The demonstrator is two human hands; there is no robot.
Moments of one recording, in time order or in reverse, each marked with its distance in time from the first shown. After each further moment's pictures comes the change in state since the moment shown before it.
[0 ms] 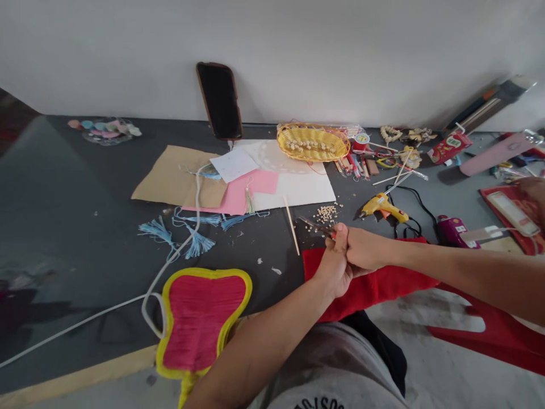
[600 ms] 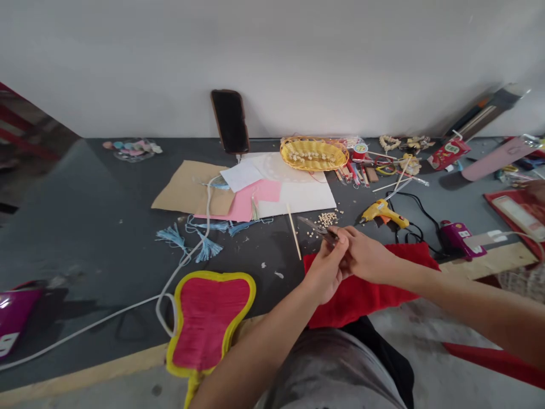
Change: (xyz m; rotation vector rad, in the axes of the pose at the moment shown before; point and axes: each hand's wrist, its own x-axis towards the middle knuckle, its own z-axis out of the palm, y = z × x) left_hand -0.012 0.007 -0.019 0.123 -0.086 0.144; right_hand -0.011 0.017 0.018 -0.195 0.262 -0.174
